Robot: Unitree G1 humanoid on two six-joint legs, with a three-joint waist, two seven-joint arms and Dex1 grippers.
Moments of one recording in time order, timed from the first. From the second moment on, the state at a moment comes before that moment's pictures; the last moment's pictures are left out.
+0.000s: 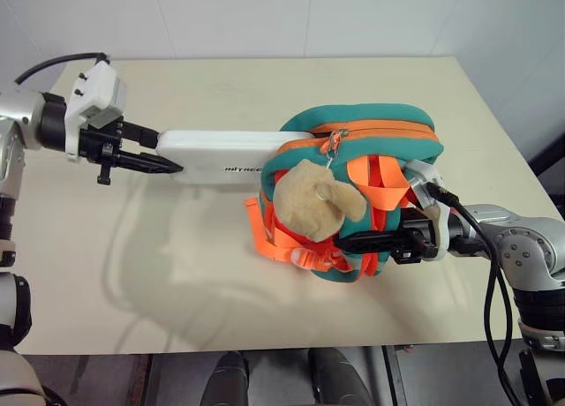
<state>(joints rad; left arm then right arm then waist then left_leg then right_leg) -1.15 1.04 -0.27 0.49 -0.38 0.22 -1.50 -0.53 -0.76 -0.01 -0.20 0.97 1.01 1.21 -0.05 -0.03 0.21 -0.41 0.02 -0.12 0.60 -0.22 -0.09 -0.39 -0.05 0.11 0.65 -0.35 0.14</state>
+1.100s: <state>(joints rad) -1.32 0.48 -0.36 0.52 -0.33 0.34 -1.50 -0.48 -0.70 -0.04 -0.29 1.00 1.00 1.12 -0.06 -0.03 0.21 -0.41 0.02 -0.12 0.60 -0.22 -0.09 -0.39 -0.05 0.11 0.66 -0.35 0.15</state>
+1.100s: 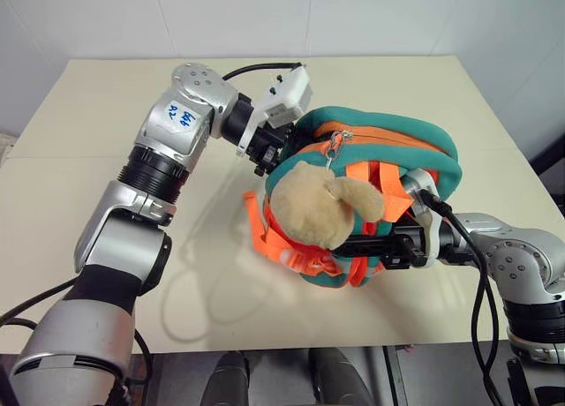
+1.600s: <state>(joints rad) -1.26 0.89 -0.23 0.43 -0.49 0.47 -1.50 -0.50 -0.69 -0.03 -0.27 0.99 1.00 1.13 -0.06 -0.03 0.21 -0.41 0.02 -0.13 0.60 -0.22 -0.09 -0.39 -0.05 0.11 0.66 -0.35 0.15</state>
